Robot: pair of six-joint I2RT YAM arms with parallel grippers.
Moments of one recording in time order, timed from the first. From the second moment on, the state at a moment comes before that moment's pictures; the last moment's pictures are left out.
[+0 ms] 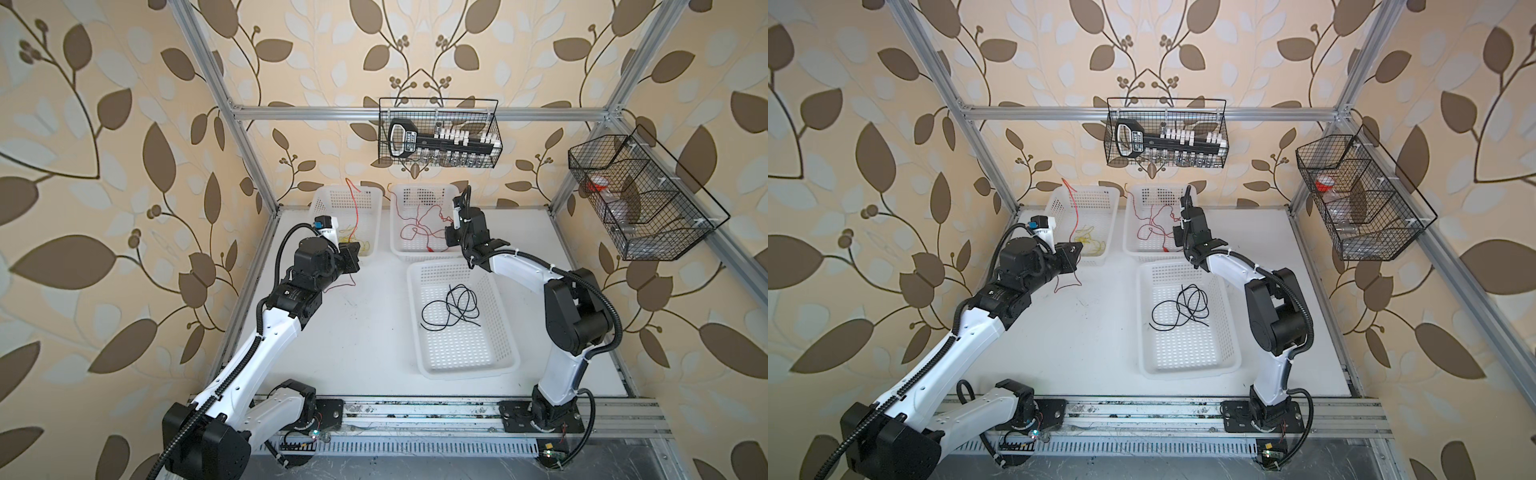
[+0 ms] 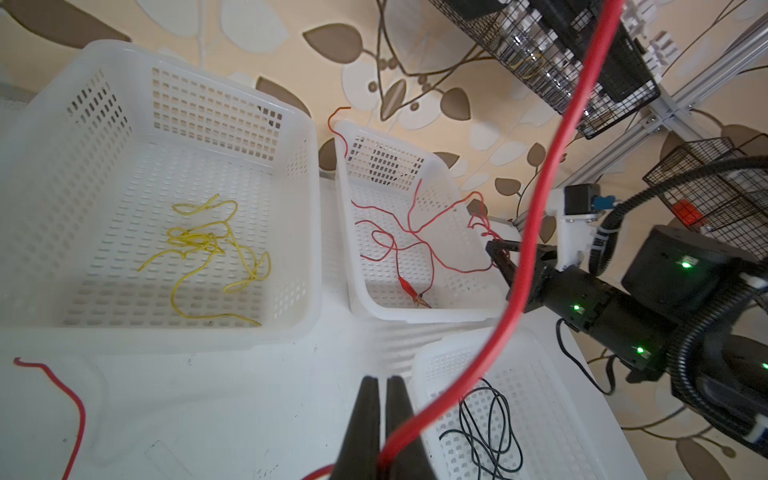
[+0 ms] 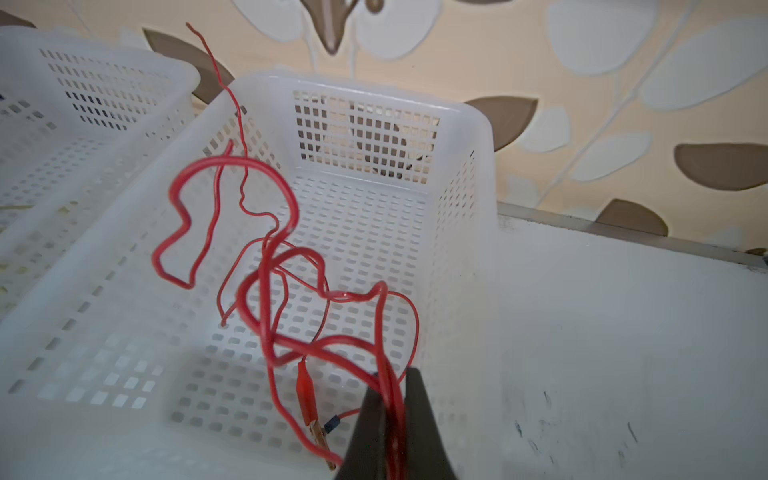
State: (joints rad) left arm -0.30 1.04 0.90 -0.19 0.14 -0.51; right arm 0.37 1.88 1.35 0.00 0.27 0.04
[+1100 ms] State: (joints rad) left arm -0.45 1.23 1.06 -0.13 0.18 -0.54; right arm 0.34 1.59 1.19 -0.25 0.05 -0.02
